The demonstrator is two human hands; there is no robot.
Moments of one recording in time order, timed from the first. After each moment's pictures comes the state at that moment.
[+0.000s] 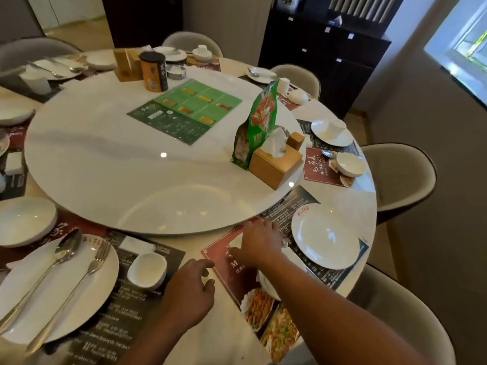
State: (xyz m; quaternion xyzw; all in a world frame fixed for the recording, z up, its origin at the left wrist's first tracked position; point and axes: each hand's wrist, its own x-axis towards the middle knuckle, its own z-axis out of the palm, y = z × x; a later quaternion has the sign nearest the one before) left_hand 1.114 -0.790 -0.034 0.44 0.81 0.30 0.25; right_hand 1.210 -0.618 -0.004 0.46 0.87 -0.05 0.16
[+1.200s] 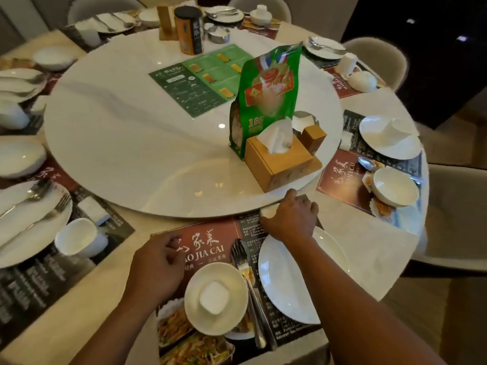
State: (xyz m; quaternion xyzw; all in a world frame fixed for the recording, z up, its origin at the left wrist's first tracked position) left_hand 1.200 -0.681 -0.026 0.18 0.92 0.33 0.14; right_hand 1.286 -0.416 -0.038 0.44 0.89 -0.08 0.03
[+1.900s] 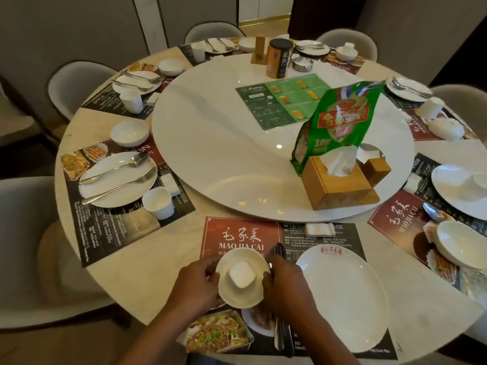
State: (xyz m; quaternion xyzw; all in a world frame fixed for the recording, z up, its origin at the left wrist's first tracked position) left_hand 1.274 -0.719 -0.015 0.05 0.87 0.44 0.24; right_hand 1.341 -0.533 -0.028 0.20 0.93 -0.31 0.08
